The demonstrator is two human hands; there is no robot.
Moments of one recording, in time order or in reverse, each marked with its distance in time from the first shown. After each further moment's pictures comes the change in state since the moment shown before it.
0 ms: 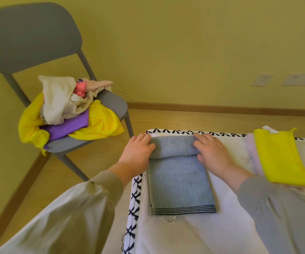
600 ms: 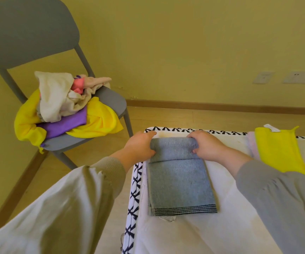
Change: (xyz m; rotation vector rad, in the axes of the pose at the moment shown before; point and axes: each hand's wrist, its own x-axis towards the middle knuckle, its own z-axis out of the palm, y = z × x) left_hand 0.031 -0.005 -0.012 -0.432 -0.328 -0.321; right_hand 0.038 -0.007 -0.018 0.362 -0.334 0.244
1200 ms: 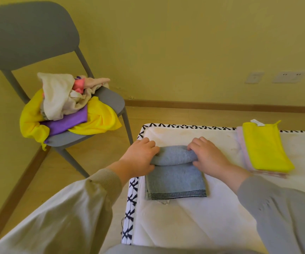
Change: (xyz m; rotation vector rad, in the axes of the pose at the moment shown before) left_hand -0.052 0.005 0.023 0.367 0.197 0.468; right_hand -0.062 0.015 0.025 -0.292 0.207 -0.265
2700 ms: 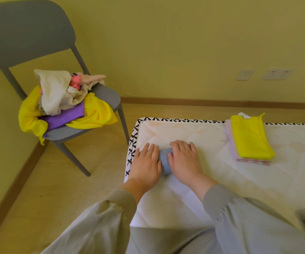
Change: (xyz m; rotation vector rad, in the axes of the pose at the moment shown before) left_hand -0.029 0.072 0.032 -0.183 -0.004 -0.358; right_hand -0.023 -0.076 0.016 -0.016 0.050 0.266
